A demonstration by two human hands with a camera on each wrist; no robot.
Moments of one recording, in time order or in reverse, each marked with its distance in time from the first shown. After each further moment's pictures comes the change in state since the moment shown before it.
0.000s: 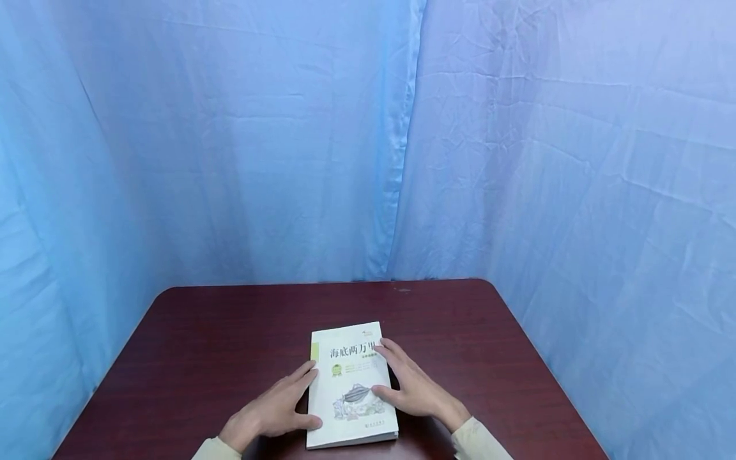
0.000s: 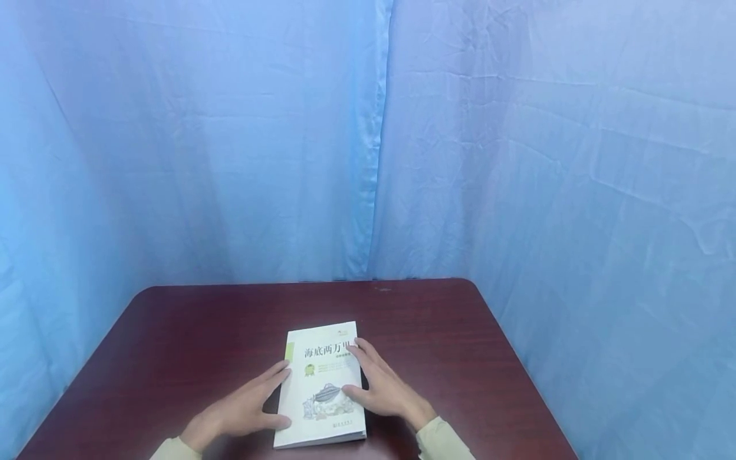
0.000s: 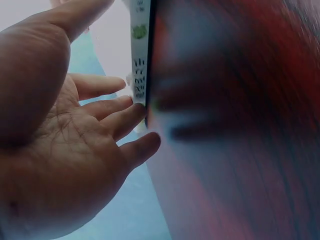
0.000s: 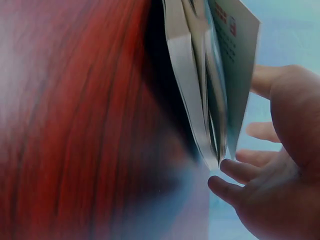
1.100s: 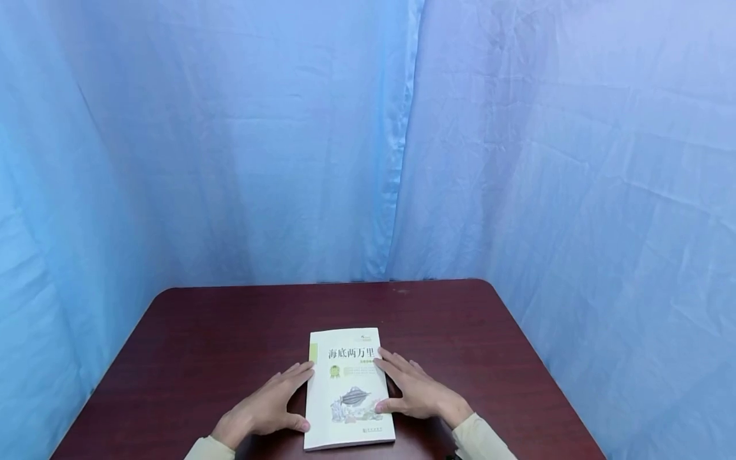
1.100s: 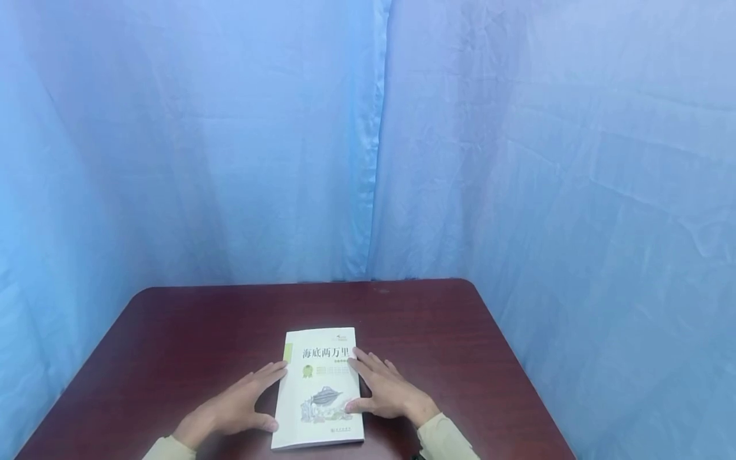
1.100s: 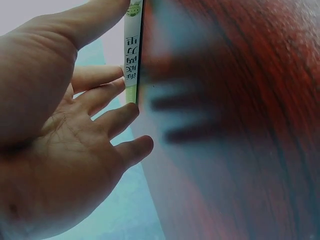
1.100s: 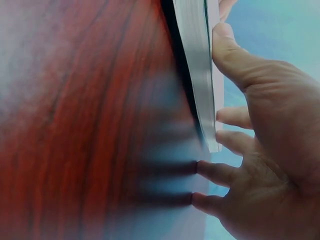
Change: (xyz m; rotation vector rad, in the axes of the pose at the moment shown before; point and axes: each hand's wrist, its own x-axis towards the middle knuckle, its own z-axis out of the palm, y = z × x) left_hand 0.004 -0.015 -0.006 -0.016 -0.018 0.027; right_hand -0.005 0.012 -0.007 -0.090 -0.227 0.052
